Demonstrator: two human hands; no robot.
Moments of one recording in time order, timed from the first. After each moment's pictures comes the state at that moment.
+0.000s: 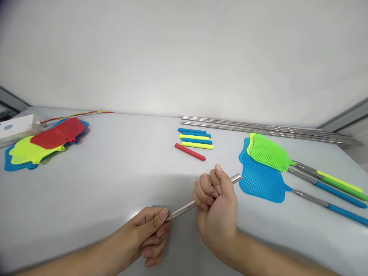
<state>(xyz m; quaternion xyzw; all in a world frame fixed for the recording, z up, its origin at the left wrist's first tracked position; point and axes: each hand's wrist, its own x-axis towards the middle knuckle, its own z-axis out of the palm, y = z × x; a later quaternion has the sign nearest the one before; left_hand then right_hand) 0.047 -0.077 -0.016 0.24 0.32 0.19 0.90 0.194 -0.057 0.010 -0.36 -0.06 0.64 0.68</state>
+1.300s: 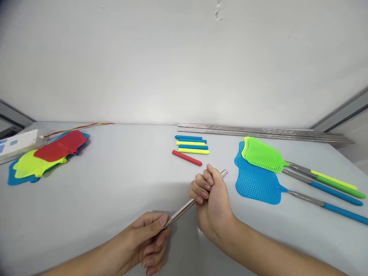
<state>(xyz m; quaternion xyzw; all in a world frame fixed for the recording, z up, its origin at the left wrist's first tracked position) 0.045 -0.070 -0.013 0.24 0.29 0.17 0.91 0.200 -0.041 0.009 -0.37 0.01 0.69 0.62</state>
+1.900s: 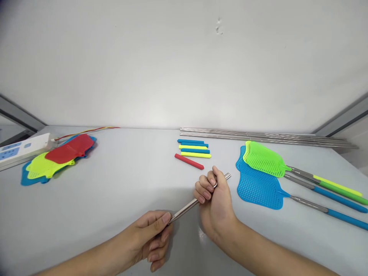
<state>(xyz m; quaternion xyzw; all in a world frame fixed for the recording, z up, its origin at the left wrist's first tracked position) 0.045 -0.066 -0.014 0.29 0.30 0.18 0.89 0.201 -0.040 0.010 -0.35 0.01 0.69 0.64</state>
